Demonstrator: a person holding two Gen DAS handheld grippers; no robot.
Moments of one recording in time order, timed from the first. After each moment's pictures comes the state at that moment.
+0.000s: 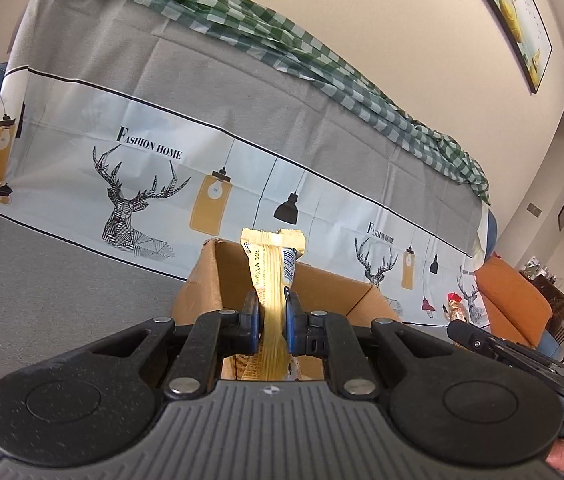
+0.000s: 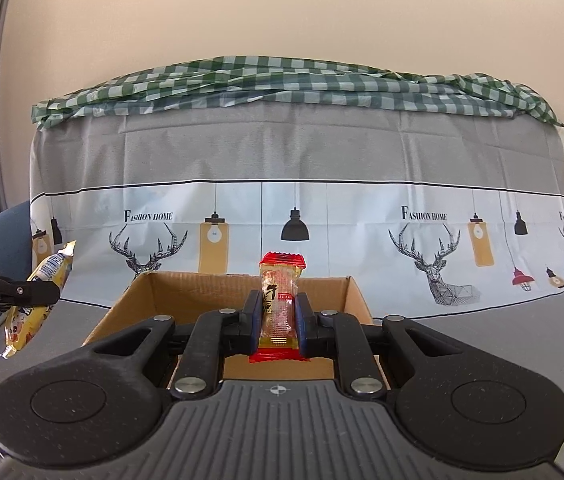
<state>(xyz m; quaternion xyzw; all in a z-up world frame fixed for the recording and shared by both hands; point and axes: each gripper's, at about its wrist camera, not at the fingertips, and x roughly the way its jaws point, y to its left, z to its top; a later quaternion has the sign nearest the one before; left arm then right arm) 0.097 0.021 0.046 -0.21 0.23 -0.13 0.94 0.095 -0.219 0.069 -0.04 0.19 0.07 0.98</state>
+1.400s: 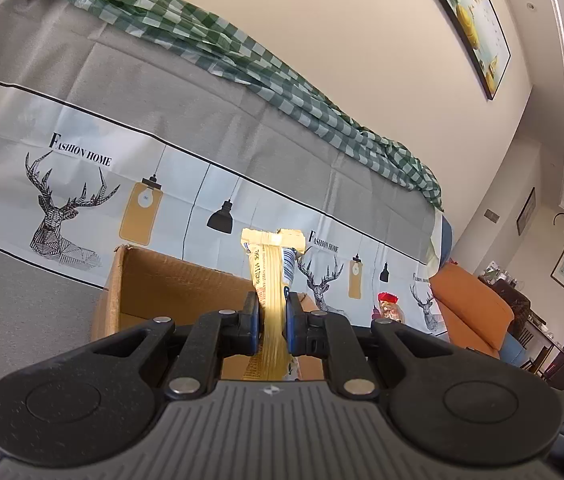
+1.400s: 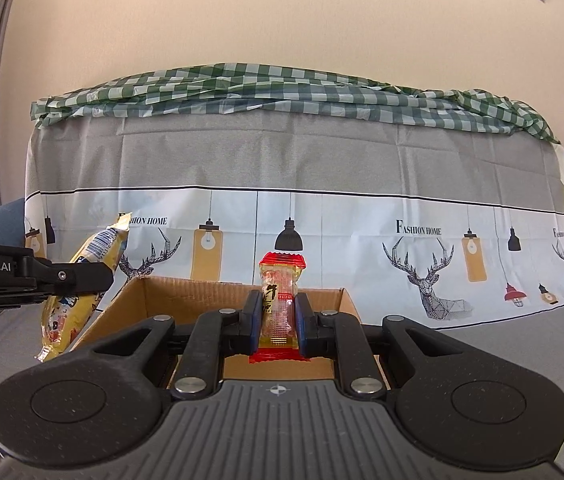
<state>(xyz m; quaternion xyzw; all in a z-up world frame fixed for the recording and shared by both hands) 0.105 -0.032 0.051 -0.22 0.19 -0.19 0.94 0.094 -0.212 0.070 -0.05 0.18 0.06 0.98</state>
